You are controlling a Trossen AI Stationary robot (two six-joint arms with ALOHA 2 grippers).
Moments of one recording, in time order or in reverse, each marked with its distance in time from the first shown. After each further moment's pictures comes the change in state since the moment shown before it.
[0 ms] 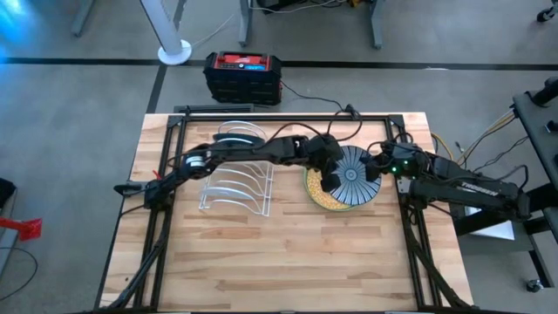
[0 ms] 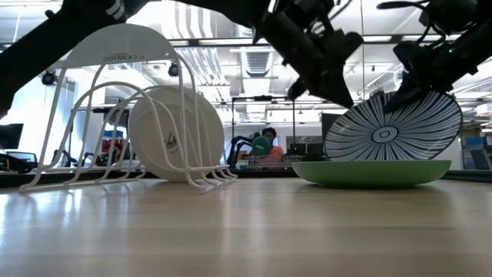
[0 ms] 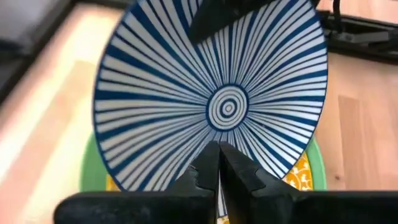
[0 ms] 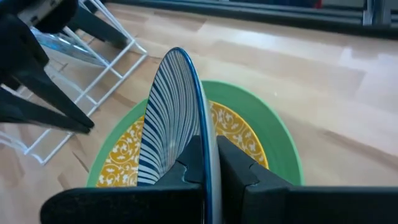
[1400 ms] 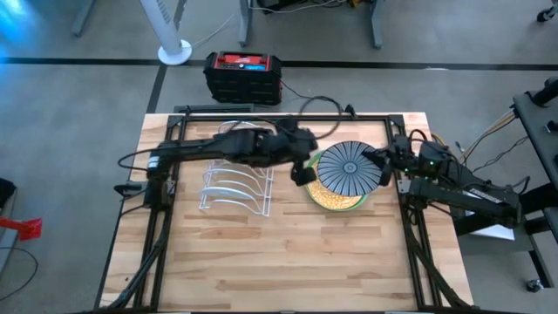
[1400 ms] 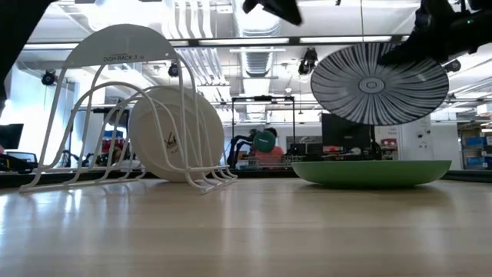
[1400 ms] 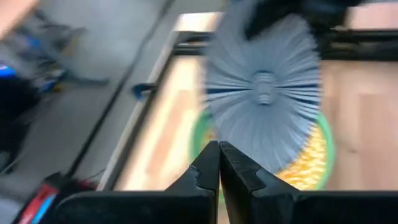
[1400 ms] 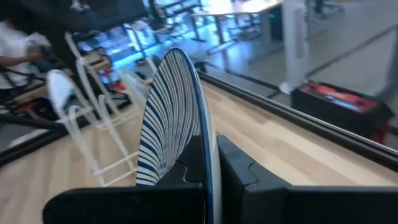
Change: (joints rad) left arm -0.131 -0.355 -0.017 -0.300 -0.394 0.091; right arm -0.001 -0.213 0.004 0.202 -0.135 -0.308
